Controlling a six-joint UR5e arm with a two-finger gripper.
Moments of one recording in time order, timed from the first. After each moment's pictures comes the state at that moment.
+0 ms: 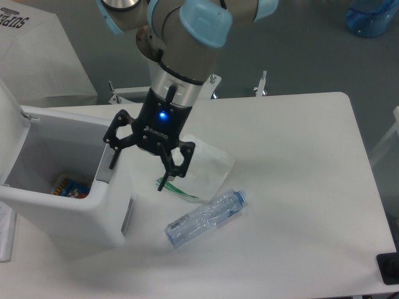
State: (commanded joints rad) arm 2.48 -1.76 -1.55 -0.96 0.94 0.54
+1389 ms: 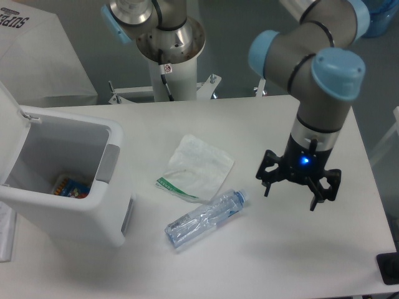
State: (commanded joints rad) arm 2.67 -2.07 -1.24 -1.27 1.39 1.10
